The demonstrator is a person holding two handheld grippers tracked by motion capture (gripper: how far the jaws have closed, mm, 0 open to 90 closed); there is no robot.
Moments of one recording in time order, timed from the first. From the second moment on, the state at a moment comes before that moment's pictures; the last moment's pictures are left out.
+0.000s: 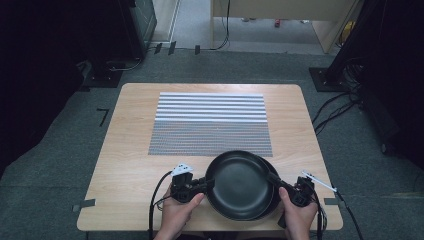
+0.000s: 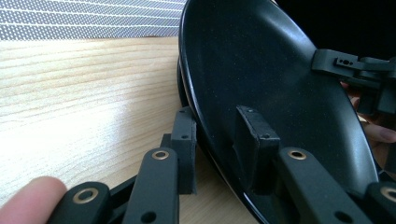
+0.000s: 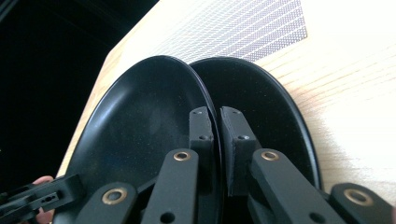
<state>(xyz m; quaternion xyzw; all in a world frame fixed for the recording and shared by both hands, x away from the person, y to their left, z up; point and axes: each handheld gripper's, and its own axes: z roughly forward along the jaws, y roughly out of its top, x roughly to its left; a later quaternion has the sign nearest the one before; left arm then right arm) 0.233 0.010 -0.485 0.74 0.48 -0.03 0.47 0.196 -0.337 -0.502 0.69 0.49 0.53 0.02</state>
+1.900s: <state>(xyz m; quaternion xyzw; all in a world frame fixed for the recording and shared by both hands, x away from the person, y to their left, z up) 0.344 0.062 -0.399 0.69 0.53 0.03 0.49 0.333 -0.283 -0.407 0.64 0.55 0.53 0.02</state>
